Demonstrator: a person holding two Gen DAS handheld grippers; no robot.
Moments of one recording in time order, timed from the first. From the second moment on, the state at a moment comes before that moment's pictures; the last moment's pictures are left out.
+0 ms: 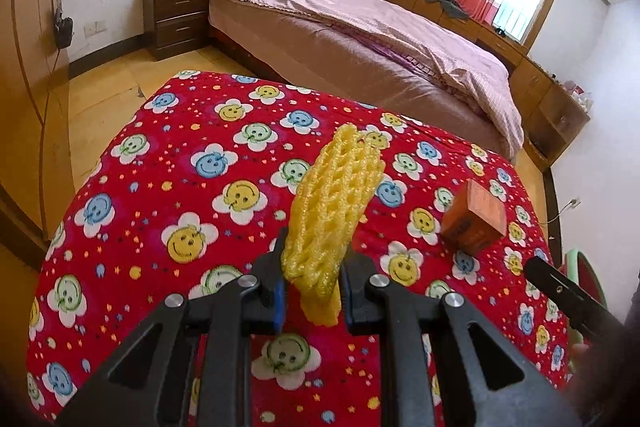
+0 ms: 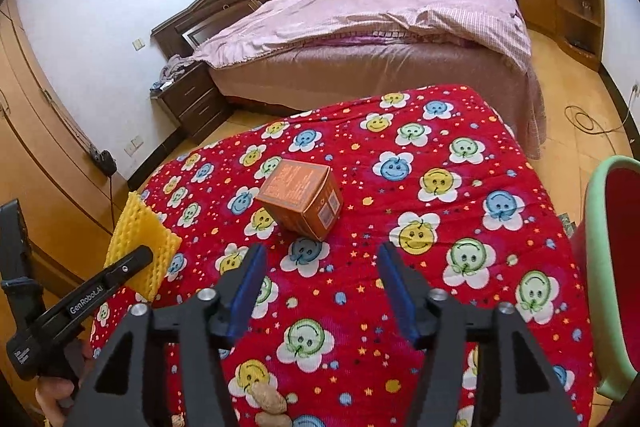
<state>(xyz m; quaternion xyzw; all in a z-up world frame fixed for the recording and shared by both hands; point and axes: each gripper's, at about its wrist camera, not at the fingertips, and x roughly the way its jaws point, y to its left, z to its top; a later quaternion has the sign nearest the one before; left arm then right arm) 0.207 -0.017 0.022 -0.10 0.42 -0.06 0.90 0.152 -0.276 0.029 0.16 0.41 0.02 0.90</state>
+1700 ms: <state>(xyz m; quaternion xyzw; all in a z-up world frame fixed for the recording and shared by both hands) 0.217 -0.028 0.019 -0.09 0.41 -0.06 0.91 0.179 -0.261 0.023 0.16 0.41 0.01 0.90</state>
